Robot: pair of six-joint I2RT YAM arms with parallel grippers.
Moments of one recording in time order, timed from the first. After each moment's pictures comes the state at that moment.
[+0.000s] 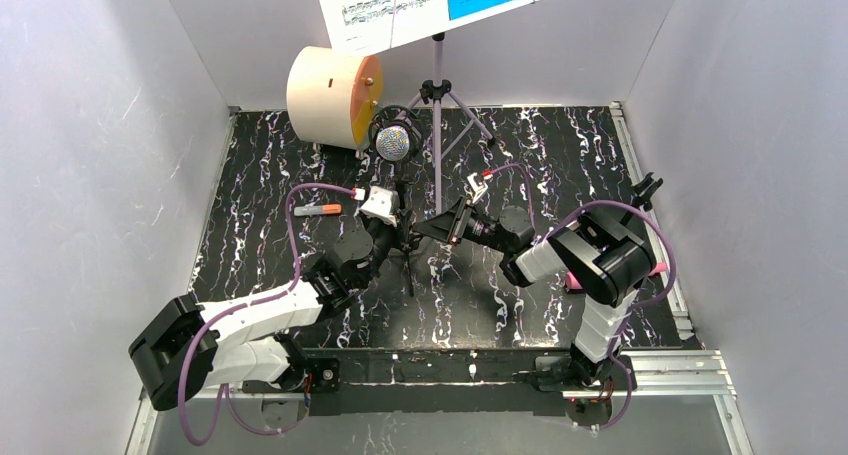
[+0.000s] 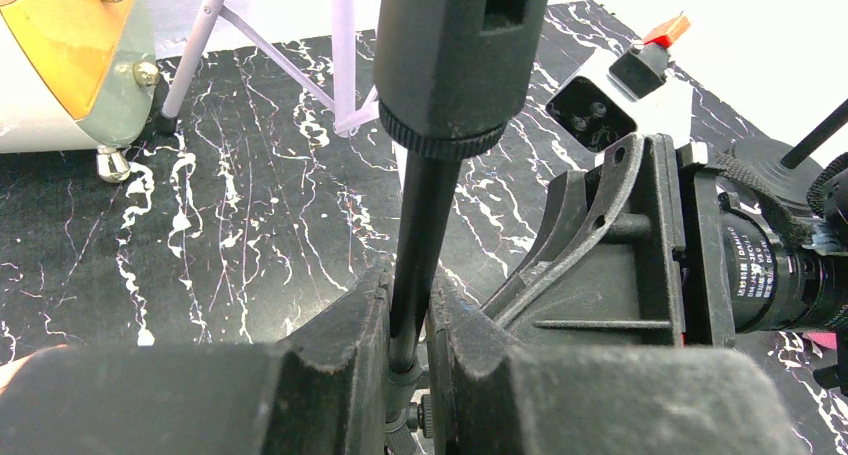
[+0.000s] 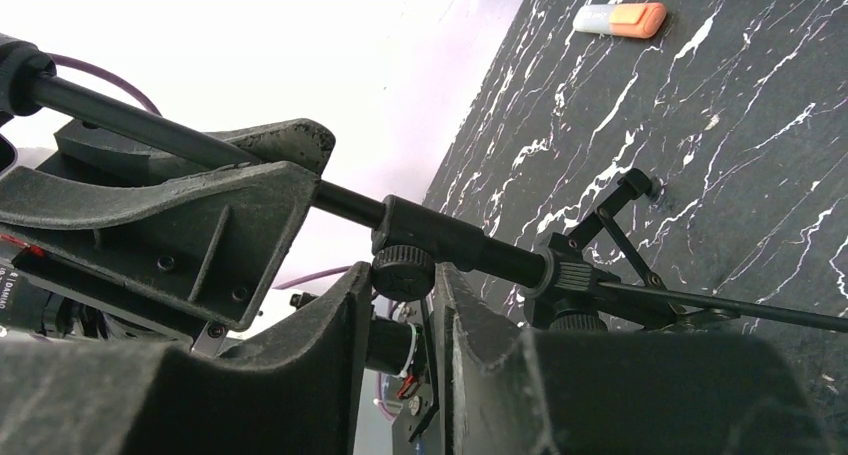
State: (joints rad) left arm -0.91 1.15 0.49 0.60 -0.45 -0.14; right arm 0.66 1.82 0.55 1.39 -0.57 1.20
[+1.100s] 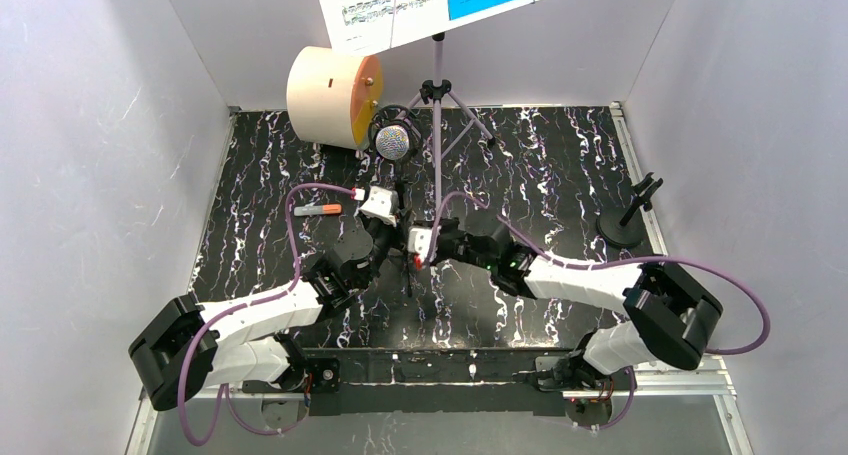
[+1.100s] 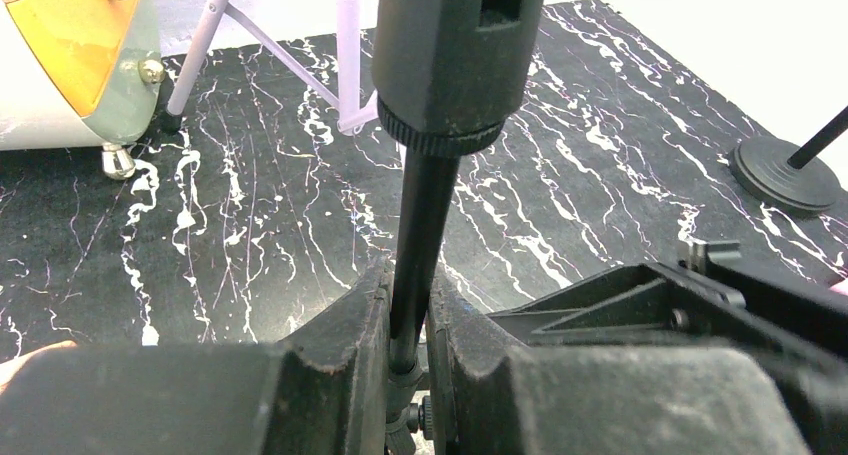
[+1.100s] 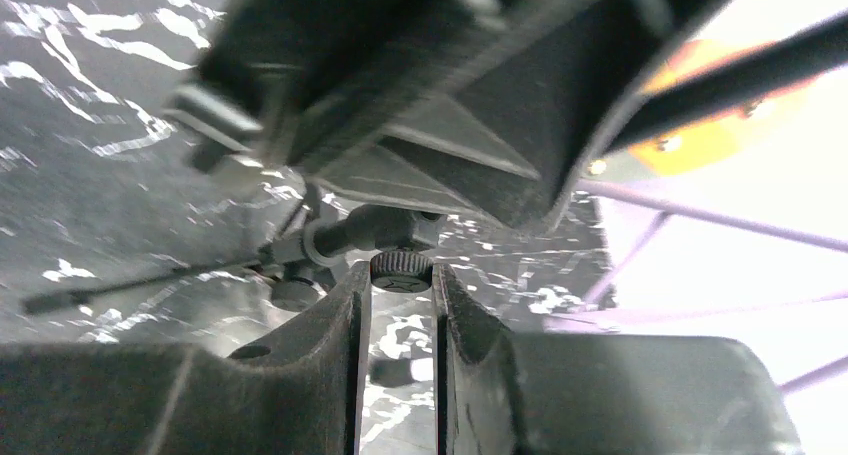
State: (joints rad) left arm -0.91 1.15 0.49 0.60 -0.45 -0.13; right arm 0.94 1.40 0.68 0.49 -0.24 -0.72
